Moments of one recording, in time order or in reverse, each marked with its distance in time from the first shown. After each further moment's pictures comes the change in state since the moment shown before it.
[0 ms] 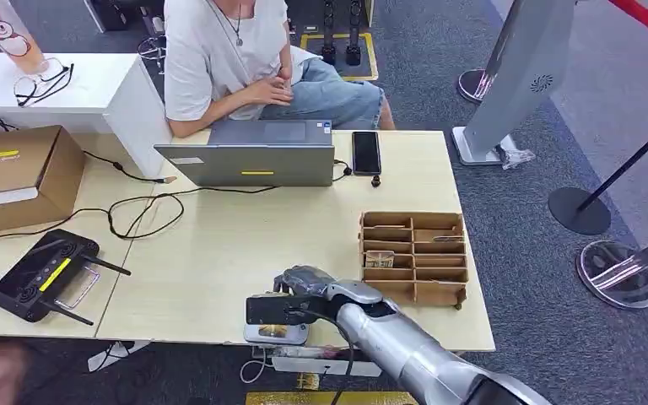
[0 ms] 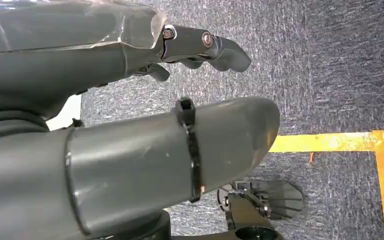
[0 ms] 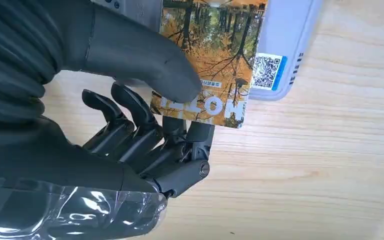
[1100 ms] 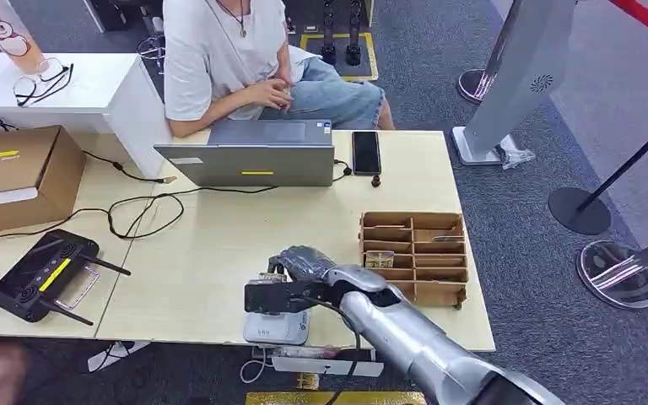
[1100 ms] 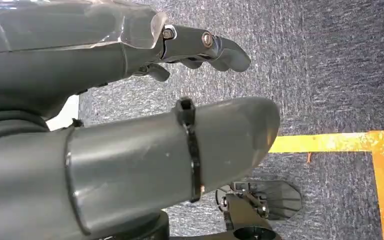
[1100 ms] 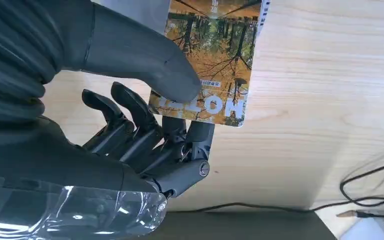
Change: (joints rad) left arm 0.000 0.001 0.000 0.000 -0.001 0.000 -0.010; right arm -0.004 -0.051 -0.003 -0.172 -0.020 0.002 -0.003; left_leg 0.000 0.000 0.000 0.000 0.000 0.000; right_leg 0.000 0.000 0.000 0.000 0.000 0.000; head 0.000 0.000
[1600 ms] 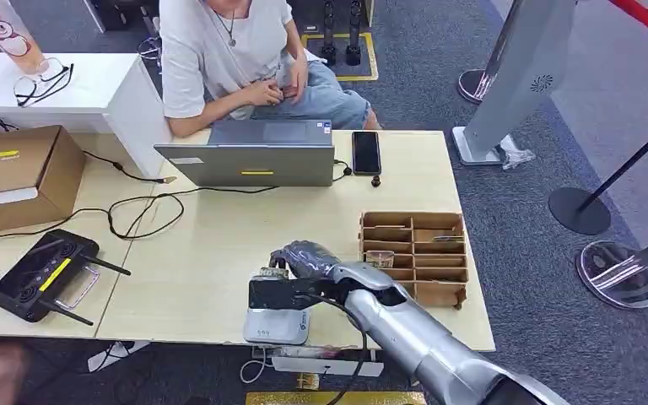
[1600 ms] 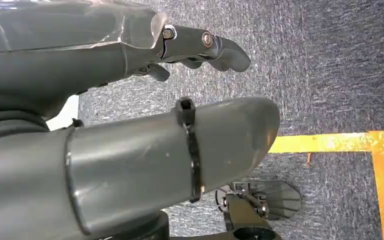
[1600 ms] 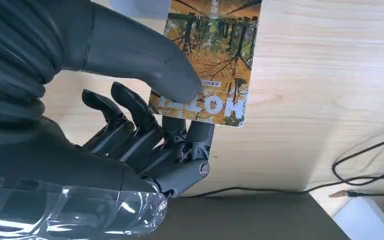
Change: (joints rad) left arm 0.000 0.000 0.000 0.000 -0.001 0.000 0.000; right arm 0.018 -0.030 -0.014 -0.079 -0.013 -0.003 0.000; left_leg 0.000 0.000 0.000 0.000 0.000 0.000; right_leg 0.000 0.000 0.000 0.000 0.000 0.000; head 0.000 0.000
